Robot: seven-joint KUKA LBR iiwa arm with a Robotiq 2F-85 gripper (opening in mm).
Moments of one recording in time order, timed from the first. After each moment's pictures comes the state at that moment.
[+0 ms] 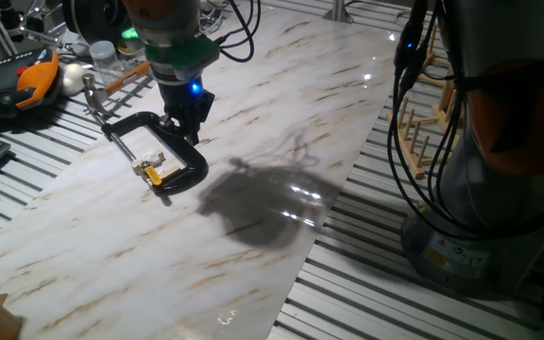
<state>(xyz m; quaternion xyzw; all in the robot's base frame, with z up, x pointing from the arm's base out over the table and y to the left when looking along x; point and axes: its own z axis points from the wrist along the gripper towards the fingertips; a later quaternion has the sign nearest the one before) 0.528 0.091 0.153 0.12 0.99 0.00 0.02</state>
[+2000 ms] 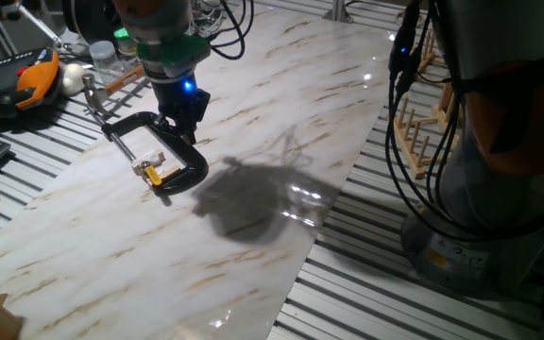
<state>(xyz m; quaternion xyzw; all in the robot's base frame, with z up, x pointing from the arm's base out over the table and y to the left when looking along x) 0.532 0.095 0.156 0.12 0.99 0.00 0.00</state>
